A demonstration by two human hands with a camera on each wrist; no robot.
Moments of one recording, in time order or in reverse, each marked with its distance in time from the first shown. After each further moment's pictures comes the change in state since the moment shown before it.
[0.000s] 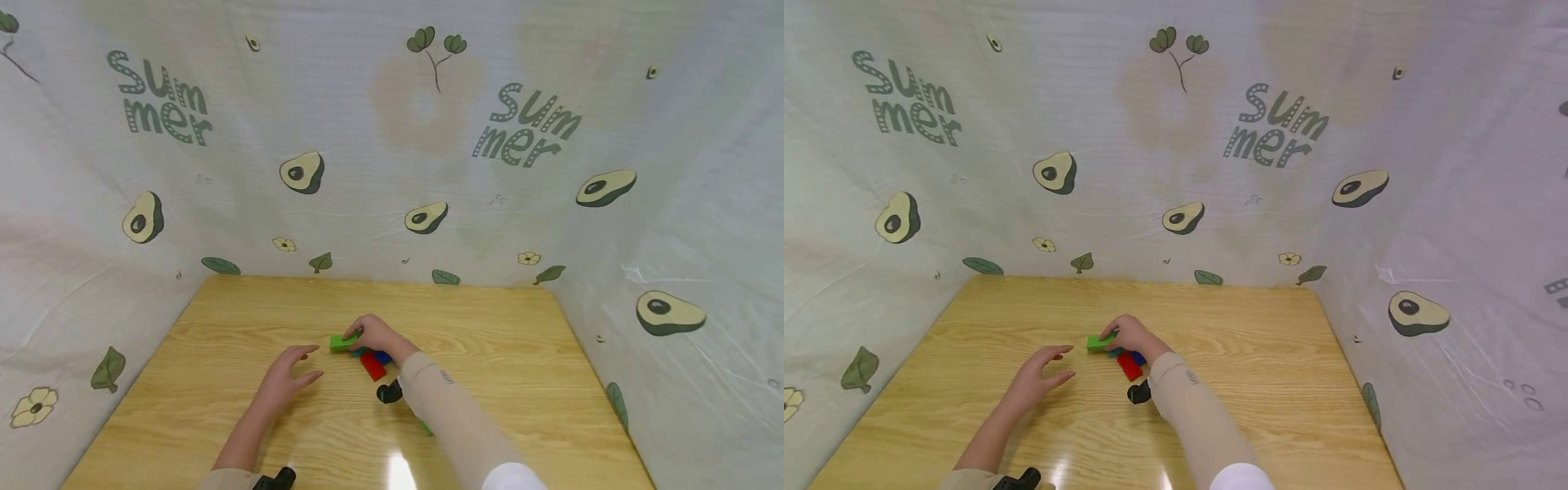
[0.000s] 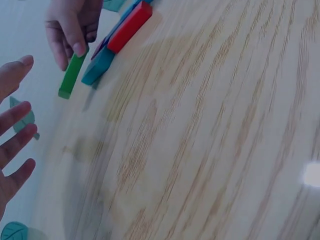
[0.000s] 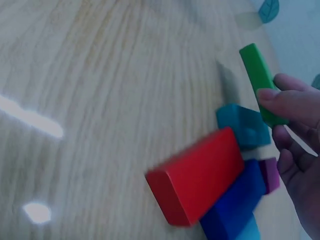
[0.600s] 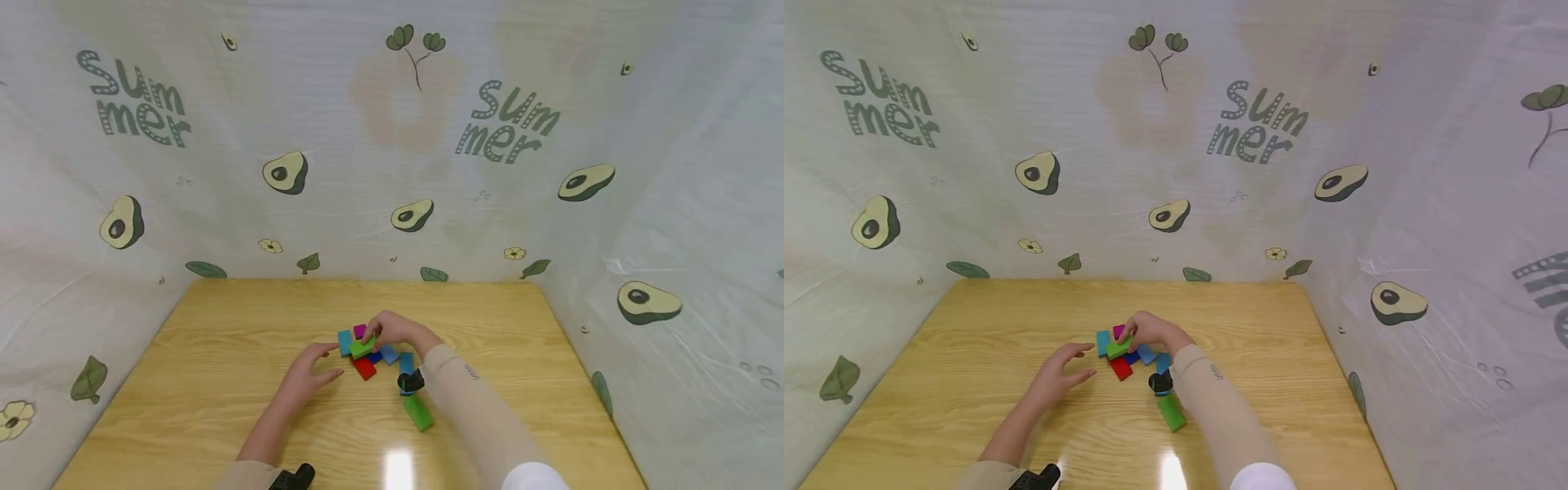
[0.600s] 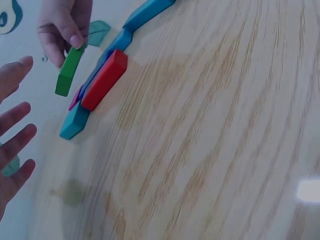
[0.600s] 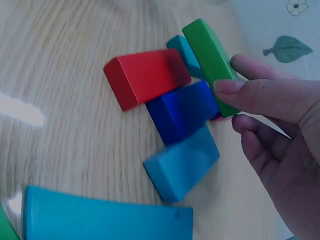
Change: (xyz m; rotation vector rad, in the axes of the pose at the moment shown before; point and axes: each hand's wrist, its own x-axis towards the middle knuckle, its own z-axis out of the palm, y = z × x) left_hand 0.020 0.028 0.041 -0.101 -0.050 0.021; right_hand -0.031 0.032 -0.052 -0.026 -0.169 -0.042
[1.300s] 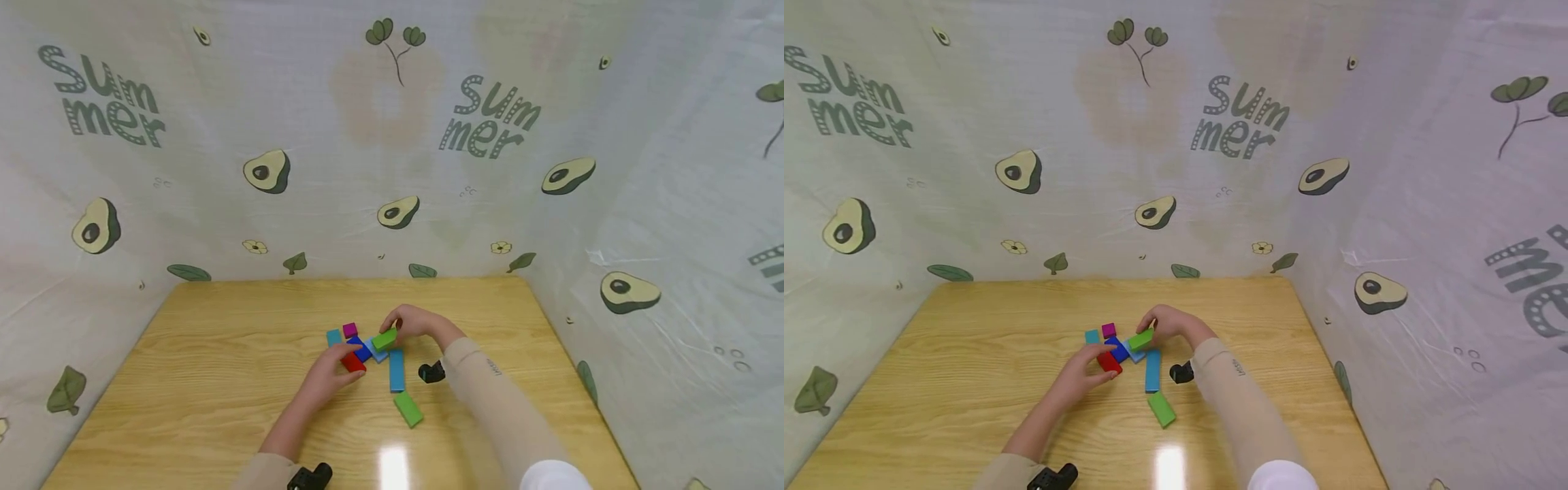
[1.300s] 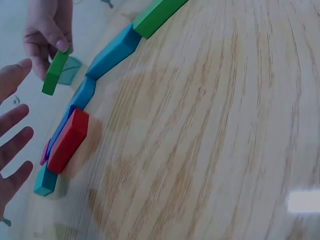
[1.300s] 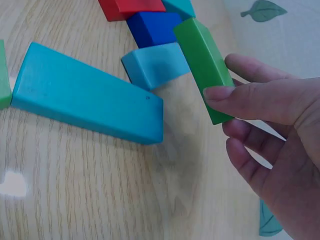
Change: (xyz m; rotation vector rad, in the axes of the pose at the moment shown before) left_hand 0.015 0.030 0.045 0.017 -0.095 0.082; right_hand -0.047 0.027 -0.038 -0.064 0.007 0.090
